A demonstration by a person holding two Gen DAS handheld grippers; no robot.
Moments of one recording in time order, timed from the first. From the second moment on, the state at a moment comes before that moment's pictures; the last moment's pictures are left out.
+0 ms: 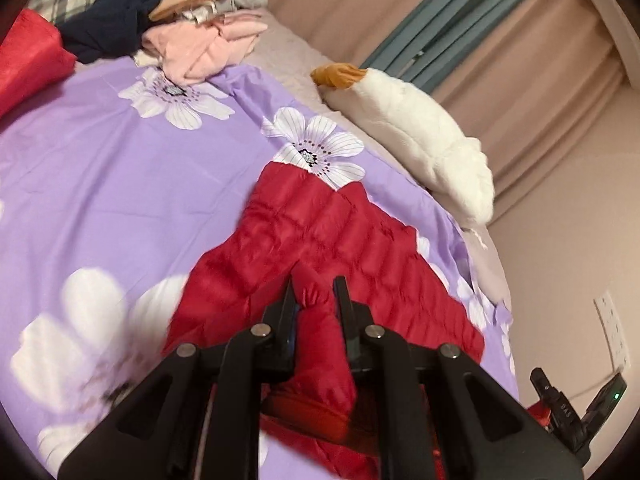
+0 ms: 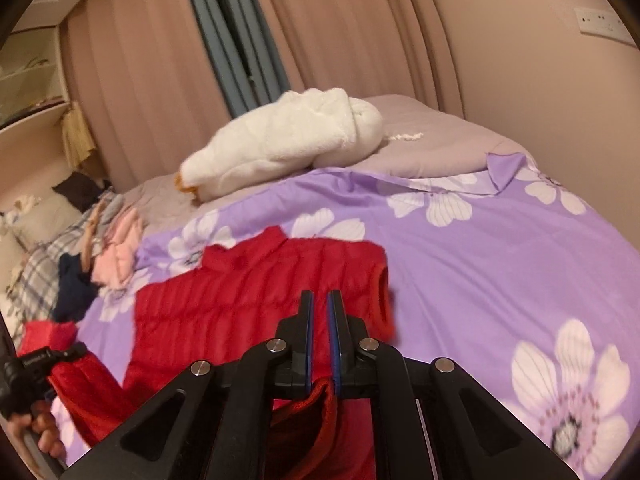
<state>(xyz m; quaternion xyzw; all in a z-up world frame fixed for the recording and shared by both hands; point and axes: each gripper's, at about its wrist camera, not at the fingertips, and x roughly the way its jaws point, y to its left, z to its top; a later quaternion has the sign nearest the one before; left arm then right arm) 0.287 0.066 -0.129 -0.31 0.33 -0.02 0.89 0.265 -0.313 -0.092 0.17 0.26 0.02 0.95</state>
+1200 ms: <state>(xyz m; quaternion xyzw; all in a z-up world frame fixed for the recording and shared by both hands) 0.307 0.082 -0.178 -0.21 0.37 -0.02 0.91 0.298 -0.334 -0.142 0.18 0.36 0.04 0.91</state>
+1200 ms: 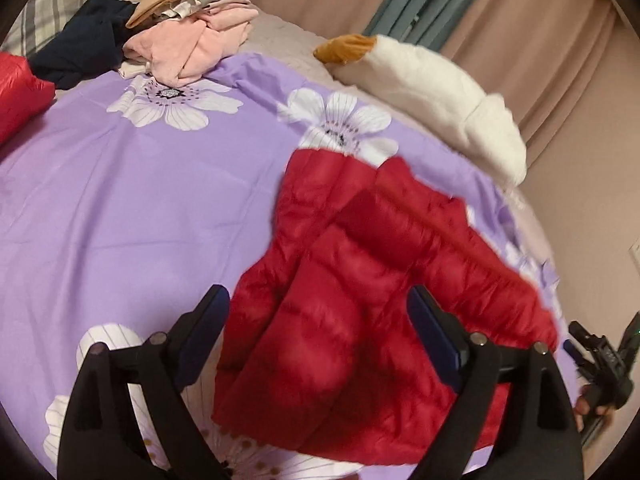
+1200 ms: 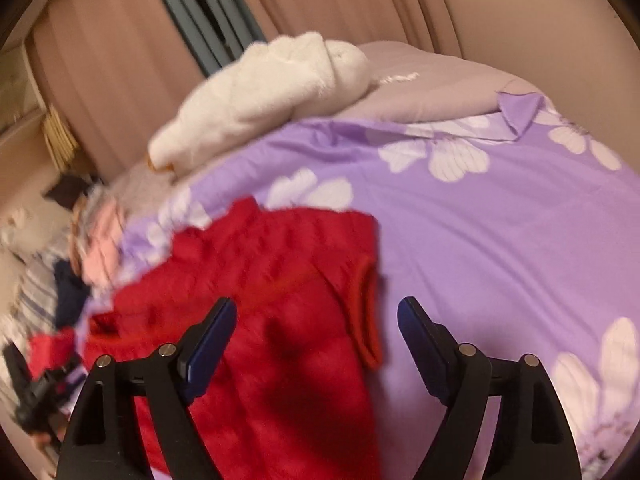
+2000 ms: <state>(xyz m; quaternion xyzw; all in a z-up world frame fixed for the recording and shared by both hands) 0.330 0.069 -0.186 -0.20 0.35 -0.04 0.91 0.302 -0.317 -0.123 0.17 0.28 0.09 0.94</state>
